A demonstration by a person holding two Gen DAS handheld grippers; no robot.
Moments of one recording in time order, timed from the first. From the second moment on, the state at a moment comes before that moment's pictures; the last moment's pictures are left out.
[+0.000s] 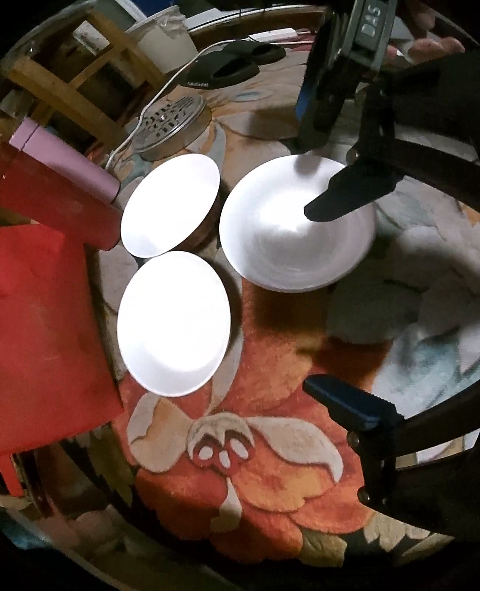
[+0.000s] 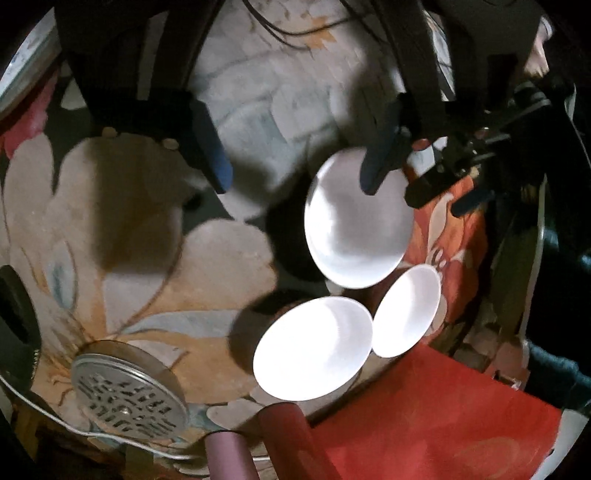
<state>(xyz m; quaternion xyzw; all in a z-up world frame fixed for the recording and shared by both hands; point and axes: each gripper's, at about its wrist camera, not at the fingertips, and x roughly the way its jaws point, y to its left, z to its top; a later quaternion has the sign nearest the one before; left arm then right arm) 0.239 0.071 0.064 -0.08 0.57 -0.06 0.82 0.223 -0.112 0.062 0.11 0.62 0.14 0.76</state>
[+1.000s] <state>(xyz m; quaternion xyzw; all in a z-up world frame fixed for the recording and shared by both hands) 0.198 0.000 0.065 -0.02 0.58 -0.15 0.80 0.200 -0.131 0.053 0.10 0.66 0.14 0.73</state>
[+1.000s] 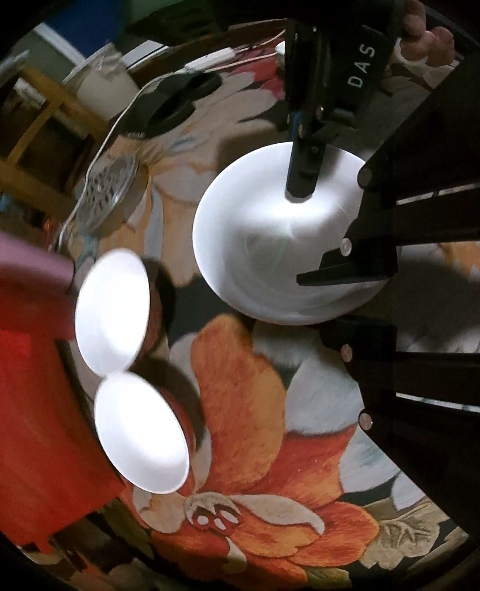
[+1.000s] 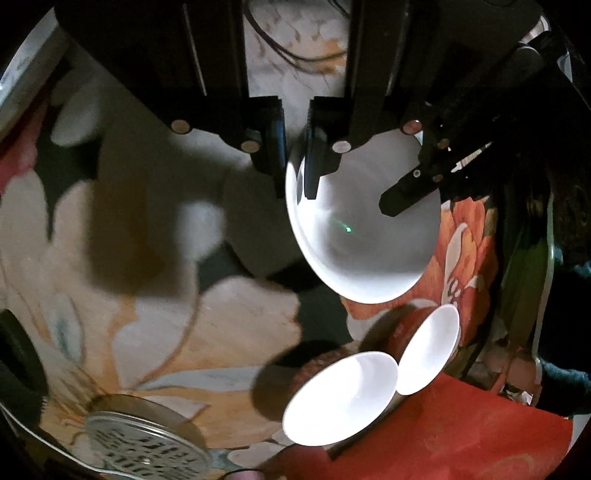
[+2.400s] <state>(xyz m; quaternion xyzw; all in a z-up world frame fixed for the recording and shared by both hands) 0.104 -0.248 0.125 0.07 0.57 -0.32 0.75 0.061 -0.363 0.119 0.23 0.62 -0.02 0.75</state>
